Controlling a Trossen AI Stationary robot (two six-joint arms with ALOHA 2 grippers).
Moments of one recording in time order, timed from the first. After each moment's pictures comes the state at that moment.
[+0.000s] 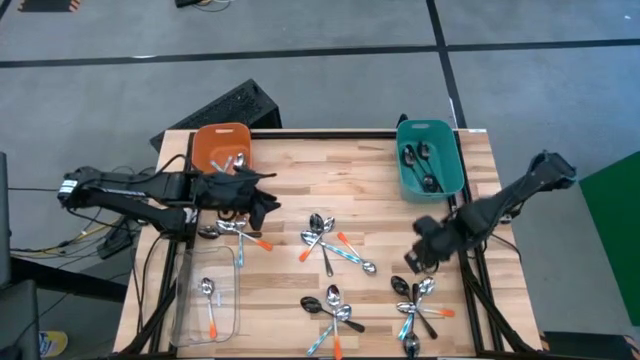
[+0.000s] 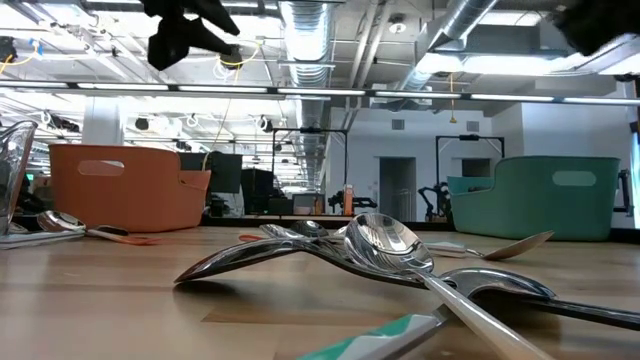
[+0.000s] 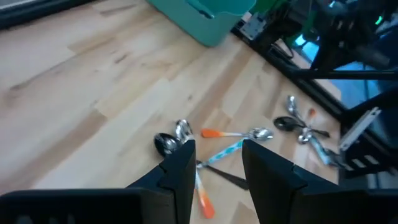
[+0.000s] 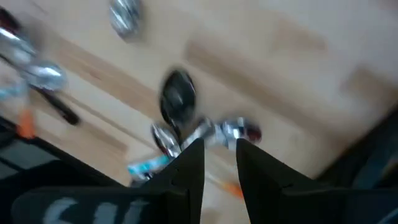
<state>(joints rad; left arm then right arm) -0.06 1.00 0.91 -0.47 -0.21 -0.71 0.54 1.17 0.98 -1.13 -0.08 1.63</state>
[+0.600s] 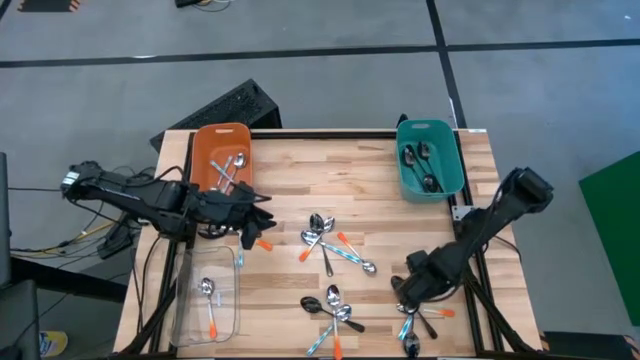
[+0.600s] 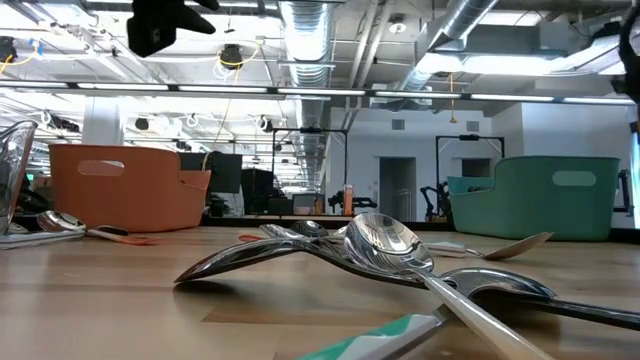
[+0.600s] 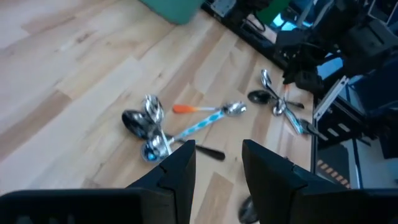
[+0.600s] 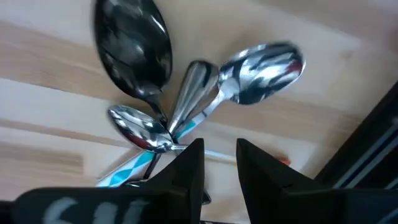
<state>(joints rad) -0.23 0.99 0.91 -0.51 -0.26 -0.77 0.70 1.55 0.98 -0.93 -0.24 2.00</state>
